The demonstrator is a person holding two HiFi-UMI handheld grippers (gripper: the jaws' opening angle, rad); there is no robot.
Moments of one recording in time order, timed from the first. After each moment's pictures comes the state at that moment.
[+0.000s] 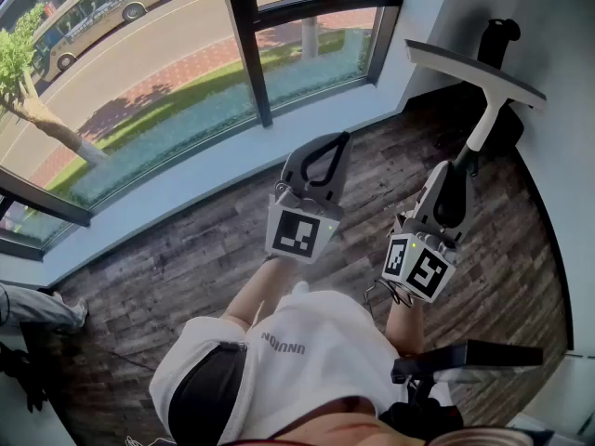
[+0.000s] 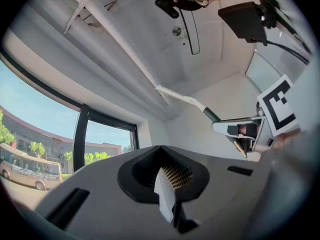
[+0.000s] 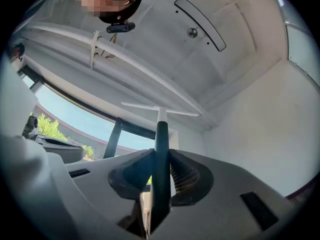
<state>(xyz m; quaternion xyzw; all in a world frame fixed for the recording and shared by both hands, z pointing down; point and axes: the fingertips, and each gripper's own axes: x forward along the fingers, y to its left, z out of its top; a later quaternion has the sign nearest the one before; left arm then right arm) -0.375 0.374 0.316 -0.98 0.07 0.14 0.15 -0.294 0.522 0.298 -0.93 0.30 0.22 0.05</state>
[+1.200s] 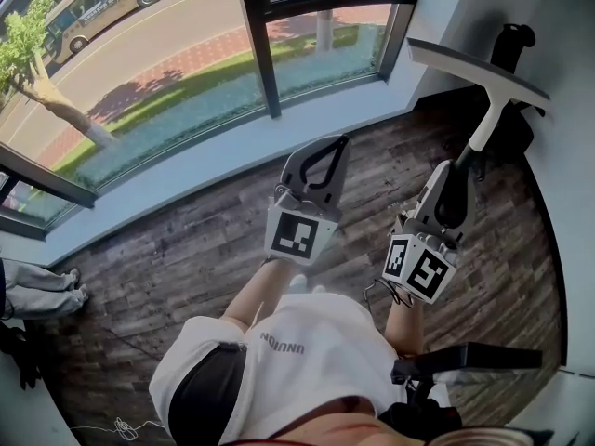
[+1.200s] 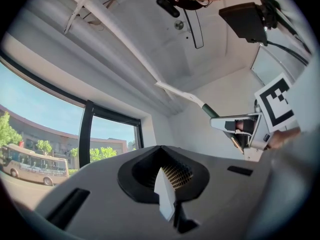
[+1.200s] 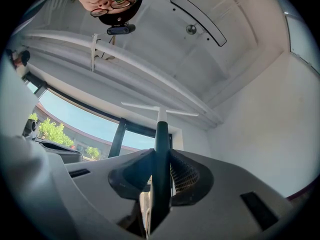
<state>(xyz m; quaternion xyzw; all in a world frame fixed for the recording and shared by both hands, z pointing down) -0.375 0.382 0.333 -0.98 0.10 0.12 0.14 -0.284 0.525 0.302 -0.92 0.33 0.21 0.05</state>
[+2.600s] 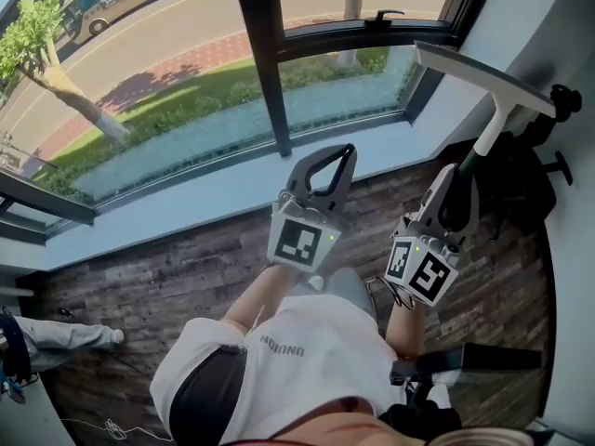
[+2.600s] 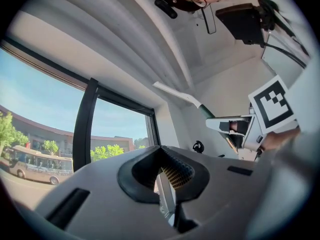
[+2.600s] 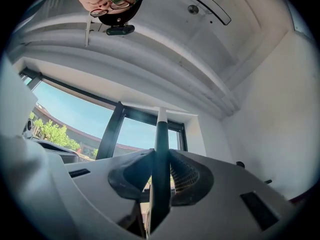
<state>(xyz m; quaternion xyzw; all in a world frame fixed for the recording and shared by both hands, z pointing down) -0.184 0.129 0.348 -0.98 0.14 0.09 0.14 -0.075 0.254 0.311 -0.90 0.37 0.20 0.06</state>
